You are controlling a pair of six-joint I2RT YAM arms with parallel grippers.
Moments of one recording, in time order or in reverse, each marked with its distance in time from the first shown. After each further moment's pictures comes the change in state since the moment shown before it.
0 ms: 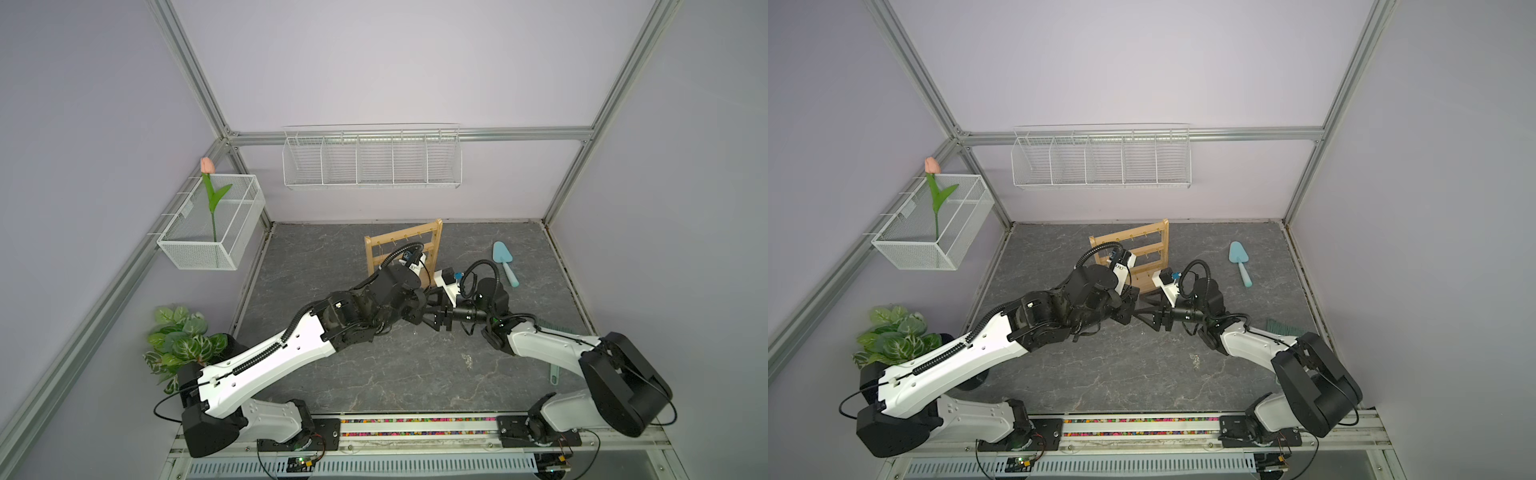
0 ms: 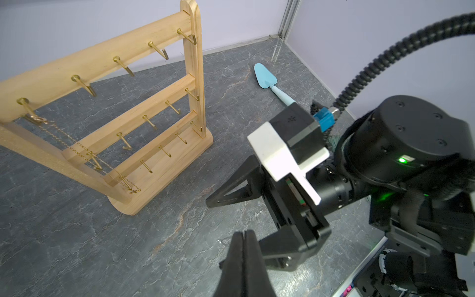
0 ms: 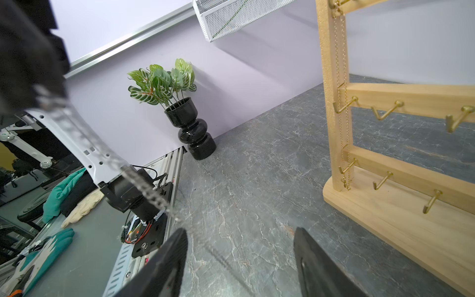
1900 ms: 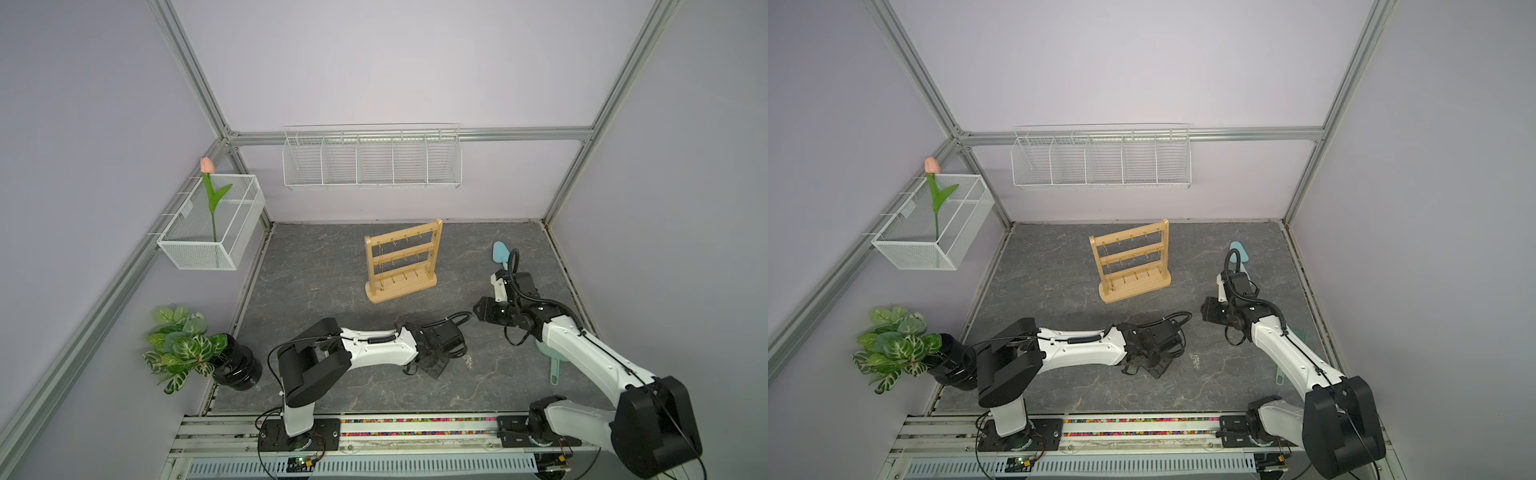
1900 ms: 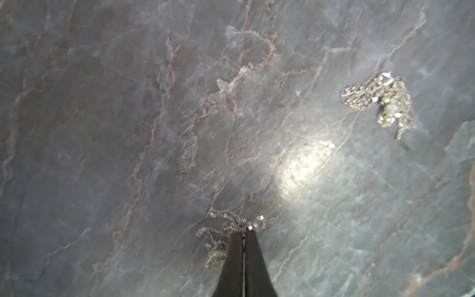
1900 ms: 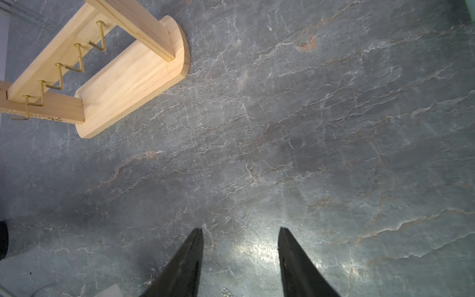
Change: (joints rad) left arm -0.116 0.535 -0.241 0.169 0.192 0.002; right arm -0.297 -0.243 0.134 -1.175 0.650 0.155
